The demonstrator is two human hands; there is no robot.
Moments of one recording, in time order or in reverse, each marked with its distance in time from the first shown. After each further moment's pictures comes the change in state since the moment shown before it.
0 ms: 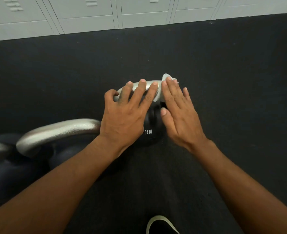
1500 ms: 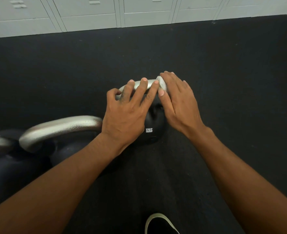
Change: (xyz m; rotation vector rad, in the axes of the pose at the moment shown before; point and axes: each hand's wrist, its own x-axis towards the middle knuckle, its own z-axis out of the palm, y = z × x) left_hand -0.001 0.001 0.002 -0.001 0.007 -0.016; right_hand 0.033 -0.001 -0.003 0.056 0.071 0.110
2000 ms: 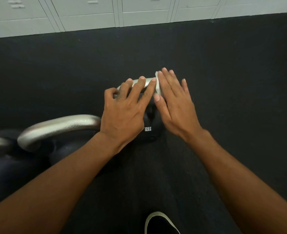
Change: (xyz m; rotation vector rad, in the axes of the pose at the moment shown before) left_hand 0.002 0.001 -0.007 -0.112 0.007 -0.023; right_hand -0.013 -0.004 0.002 -0.052 -0.046 -0.036
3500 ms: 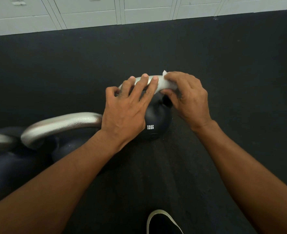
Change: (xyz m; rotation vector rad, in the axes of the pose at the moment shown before) left_hand -0.002 -0.002 0.001 0.094 -0.055 -0.013; right_hand 0.015 0.028 0.001 -0.092 0.424 -0.251
